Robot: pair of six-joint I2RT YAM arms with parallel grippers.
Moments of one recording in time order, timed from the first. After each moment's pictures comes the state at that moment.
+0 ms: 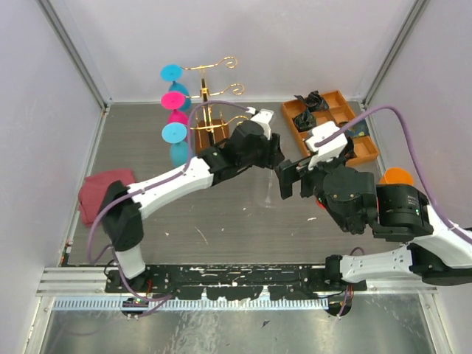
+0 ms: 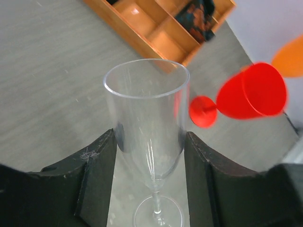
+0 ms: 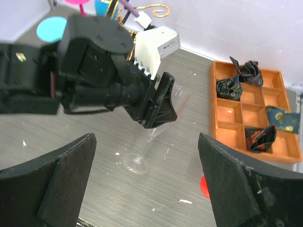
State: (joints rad) left arm -0.93 1.75 1.56 -0.25 -0.08 -0.45; right arm 1.38 1.01 1.64 -0.99 0.92 0.20
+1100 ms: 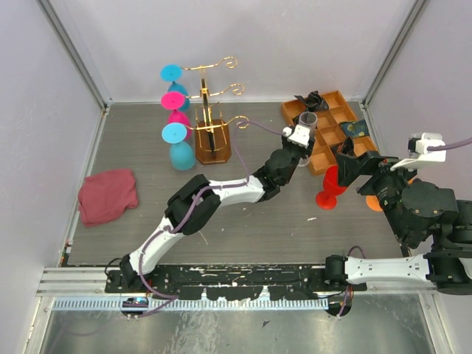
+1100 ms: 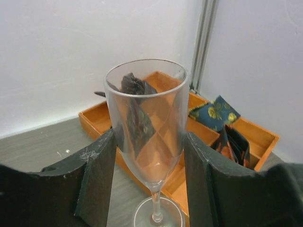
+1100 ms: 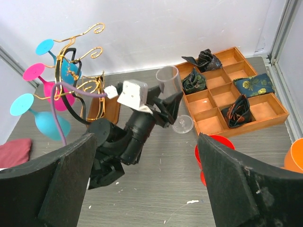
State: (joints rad) left arm -1.04 2.39 1.81 0.87 -0.53 0.08; right arm 1.38 0.73 1.56 -1.09 1.25 0.50
